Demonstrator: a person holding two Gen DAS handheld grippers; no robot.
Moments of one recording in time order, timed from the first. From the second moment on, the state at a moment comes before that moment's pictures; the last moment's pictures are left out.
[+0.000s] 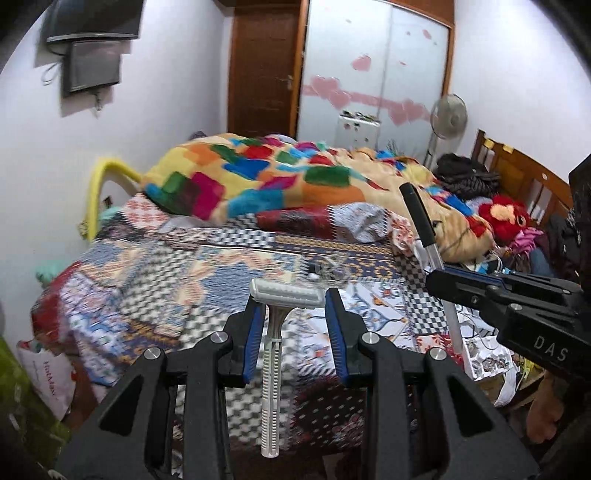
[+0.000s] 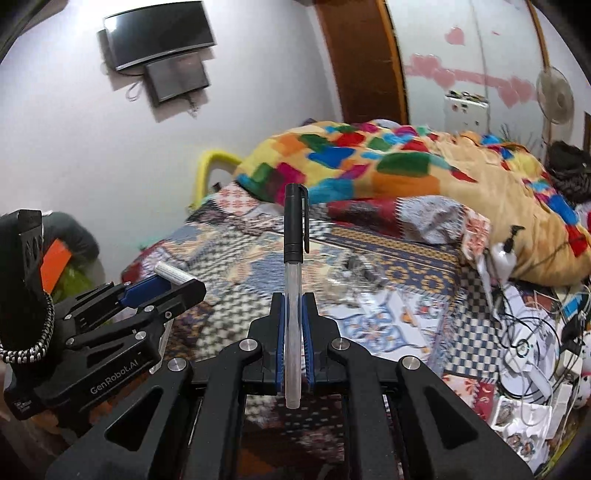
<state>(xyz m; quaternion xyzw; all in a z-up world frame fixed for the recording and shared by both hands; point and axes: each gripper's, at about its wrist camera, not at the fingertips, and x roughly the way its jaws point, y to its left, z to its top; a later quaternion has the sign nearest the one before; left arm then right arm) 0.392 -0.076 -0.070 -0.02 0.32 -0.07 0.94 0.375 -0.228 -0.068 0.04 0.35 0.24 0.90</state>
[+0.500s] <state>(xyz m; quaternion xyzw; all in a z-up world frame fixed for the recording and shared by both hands) 0.288 0.063 -0.066 -0.06 0.31 0.05 0.95 0.322 -0.102 -0.082 -0.01 0.38 0.34 0.86</state>
